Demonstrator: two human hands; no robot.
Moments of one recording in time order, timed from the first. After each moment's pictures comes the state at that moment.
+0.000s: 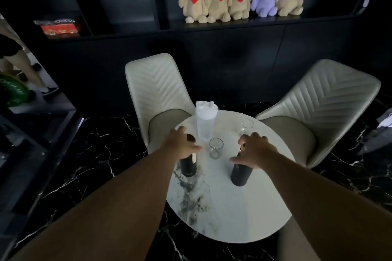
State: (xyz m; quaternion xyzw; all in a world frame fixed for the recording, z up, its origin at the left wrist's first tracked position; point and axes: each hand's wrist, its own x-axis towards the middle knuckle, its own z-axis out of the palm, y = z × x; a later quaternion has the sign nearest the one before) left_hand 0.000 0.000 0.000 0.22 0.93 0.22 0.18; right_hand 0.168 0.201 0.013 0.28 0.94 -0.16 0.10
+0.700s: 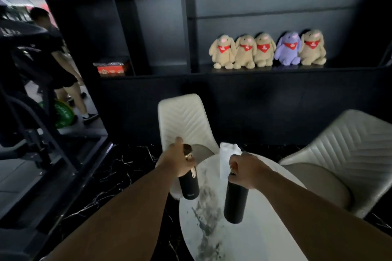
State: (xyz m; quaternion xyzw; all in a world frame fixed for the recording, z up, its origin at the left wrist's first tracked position) left_hand -0.020 -0.066 0.112 0.19 0.95 0.26 0.04; right_hand 0.111 0.146 0.115 0.11 0.98 -0.15 0.05
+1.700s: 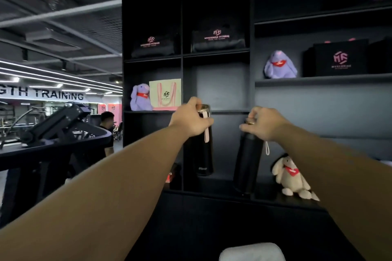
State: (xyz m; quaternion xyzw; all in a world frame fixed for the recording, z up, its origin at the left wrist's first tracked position) left_hand -0.491 -0.205 0.546 0.27 0.84 0.36 -0.31; right_hand -0.407 0.030 0.546 0.04 0.93 -0.17 -0.33
